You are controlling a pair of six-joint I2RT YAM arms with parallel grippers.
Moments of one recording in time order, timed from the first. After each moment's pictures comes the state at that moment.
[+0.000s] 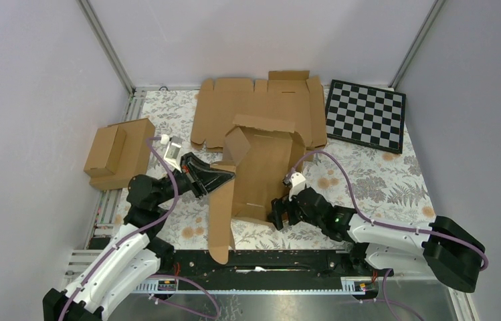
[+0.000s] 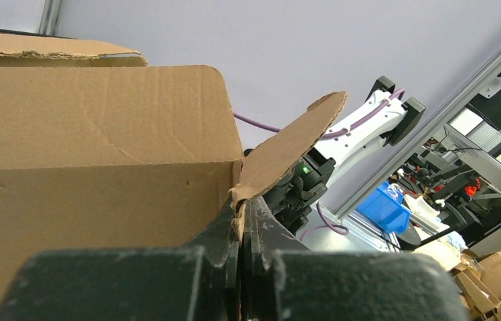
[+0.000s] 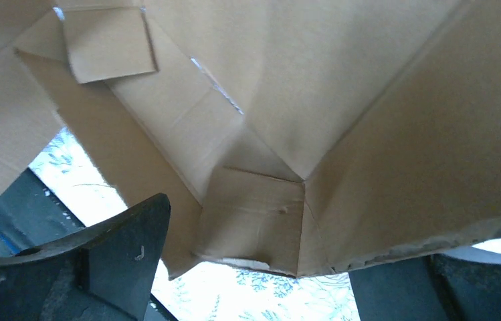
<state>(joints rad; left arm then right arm) -0.46 0.65 0.45 0.56 0.74 -0.83 0.99 1.07 0.35 0.11 0.09 0.43</state>
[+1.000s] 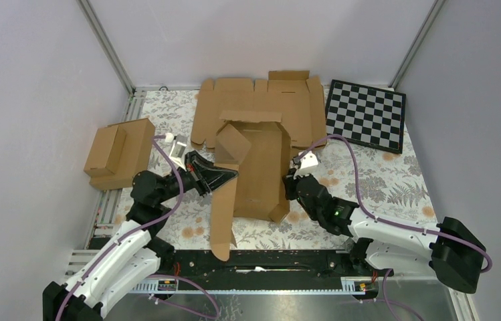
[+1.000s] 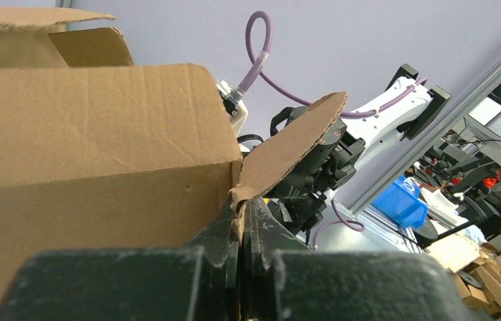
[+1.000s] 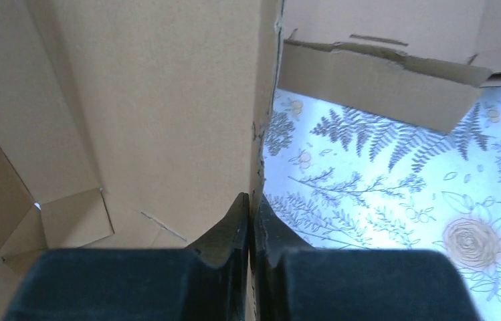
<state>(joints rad) -0.48 0.68 0.45 0.54 0.72 -0.76 0.99 1.06 0.48 0.18 0.52 0.41</state>
